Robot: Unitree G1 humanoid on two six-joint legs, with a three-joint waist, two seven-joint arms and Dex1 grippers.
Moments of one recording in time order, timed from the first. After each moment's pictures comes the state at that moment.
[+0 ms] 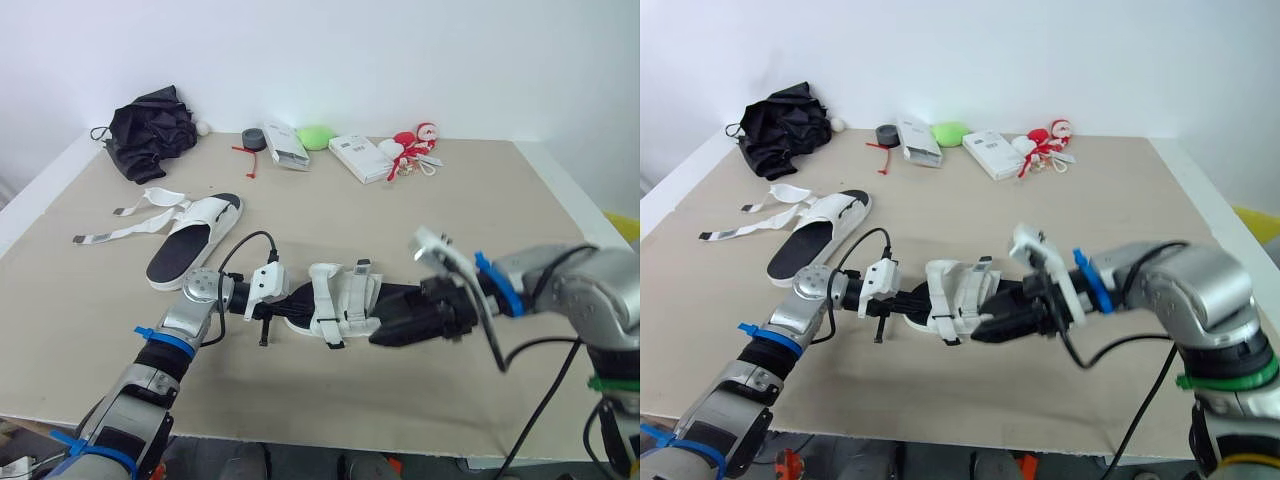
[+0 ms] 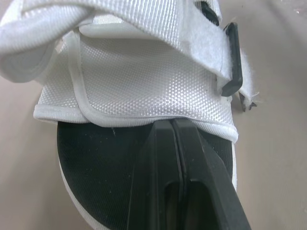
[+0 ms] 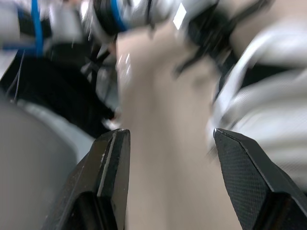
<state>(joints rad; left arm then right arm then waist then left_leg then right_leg) -0.60 0.36 -0.27 0.55 -0.16 -0.19 -1.35 -0.56 -0.88 0.09 -0.47 0.83 1.36 1.08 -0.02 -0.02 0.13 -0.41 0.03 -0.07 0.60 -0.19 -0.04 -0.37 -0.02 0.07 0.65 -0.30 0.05</state>
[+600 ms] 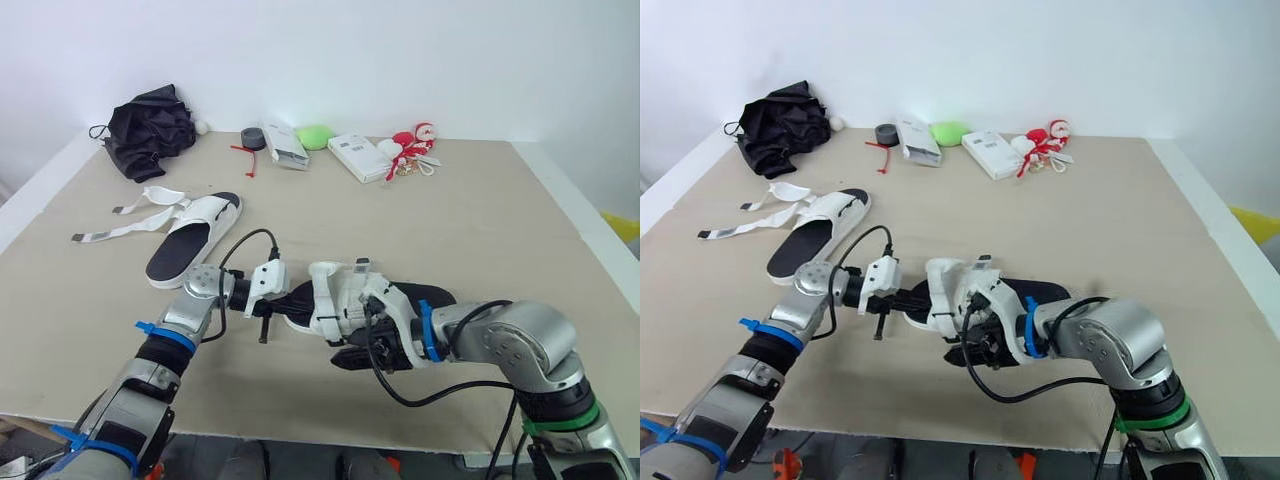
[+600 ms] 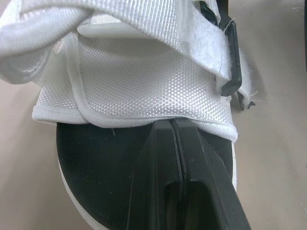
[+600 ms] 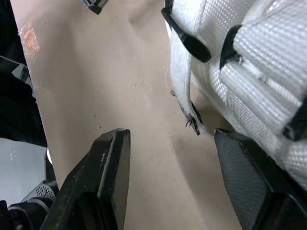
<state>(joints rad) -0.63 0.37 -0.28 0.58 -0.16 -0.19 -1.36 -0.46 -0.57 0.15 -0.48 0.71 1.50 0.61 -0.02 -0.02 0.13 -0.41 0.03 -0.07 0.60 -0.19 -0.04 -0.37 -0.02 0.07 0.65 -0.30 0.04</state>
